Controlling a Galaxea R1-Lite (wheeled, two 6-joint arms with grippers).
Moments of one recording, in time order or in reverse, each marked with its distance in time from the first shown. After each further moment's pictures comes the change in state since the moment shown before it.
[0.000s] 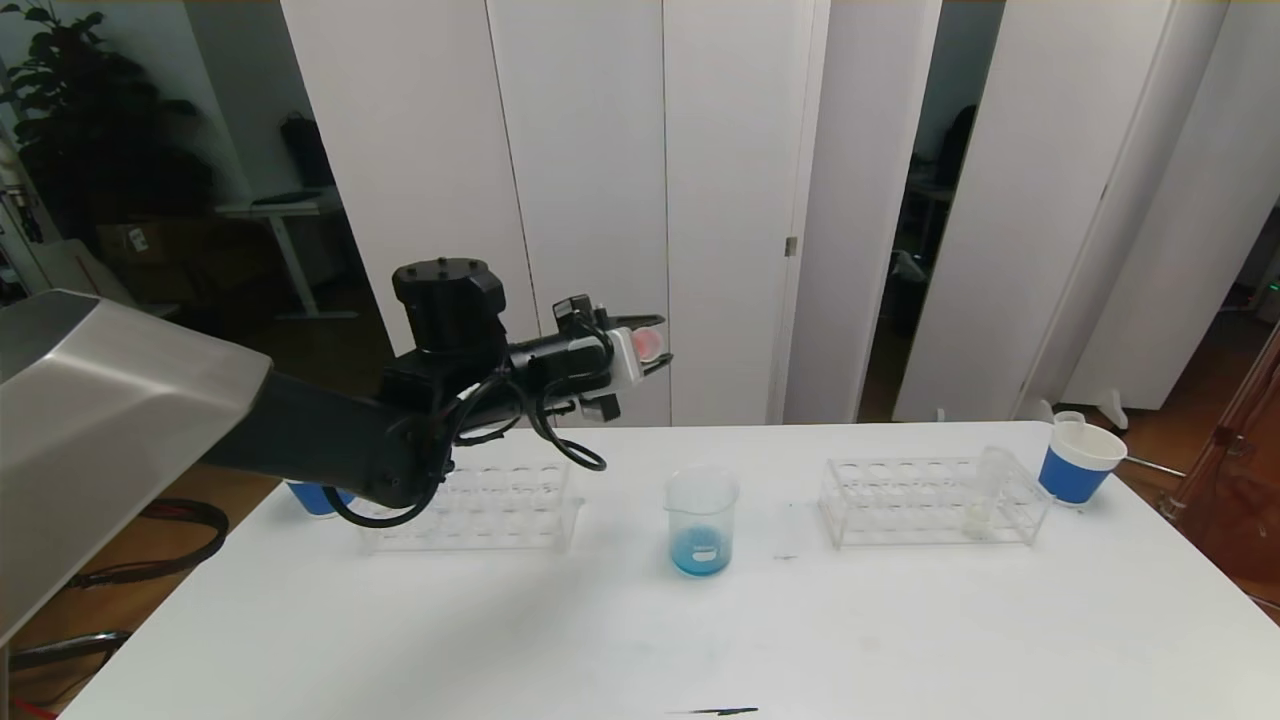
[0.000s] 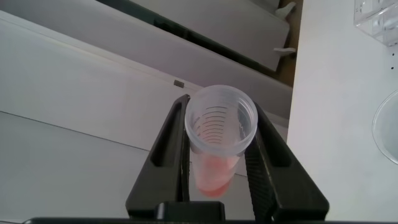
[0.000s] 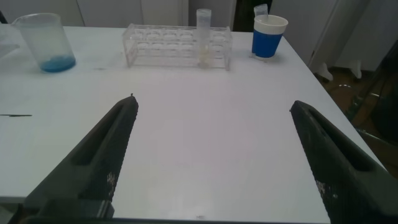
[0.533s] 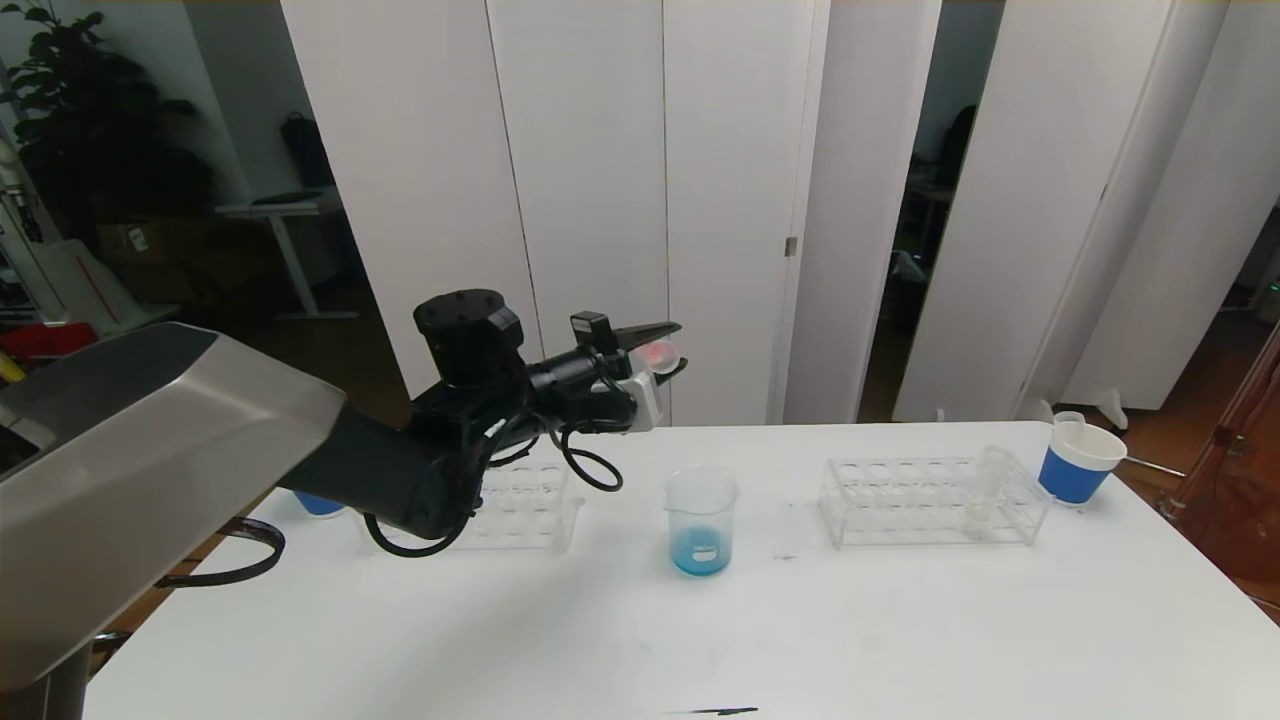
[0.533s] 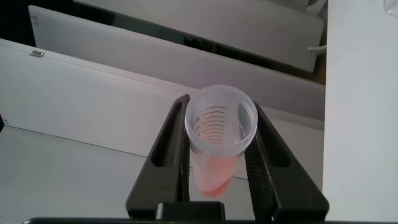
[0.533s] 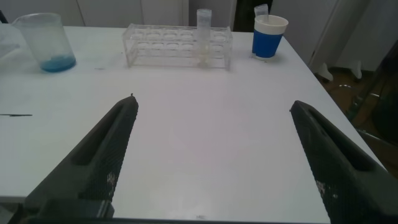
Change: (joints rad) left arm -0.028 0.080 0.041 -0.236 0.004 0.123; right arm 0.000 0.000 0.000 0.000 0.000 0.000
